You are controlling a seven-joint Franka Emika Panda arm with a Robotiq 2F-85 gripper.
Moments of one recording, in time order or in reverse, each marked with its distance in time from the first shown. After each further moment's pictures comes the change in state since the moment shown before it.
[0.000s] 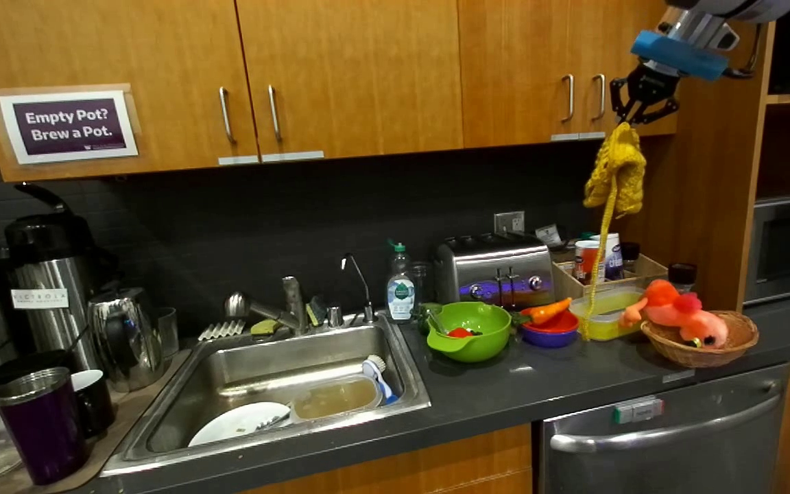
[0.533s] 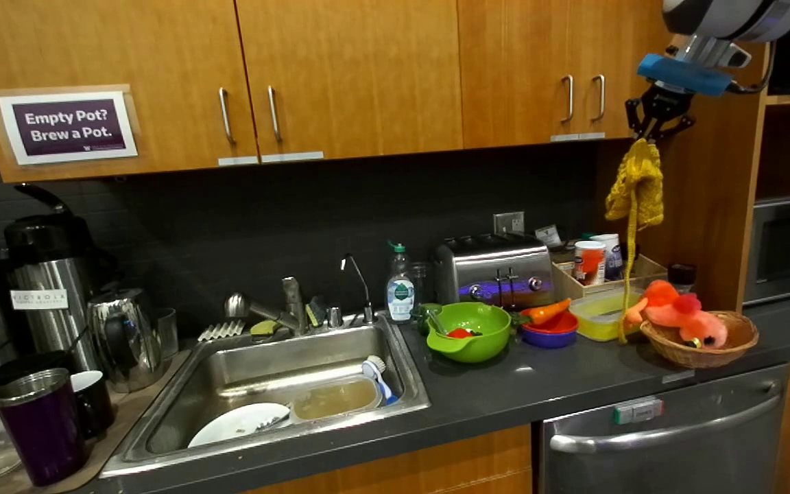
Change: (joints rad) arm -0.063 0.101 -0.033 0.041 -0.042 -0.005 0.058
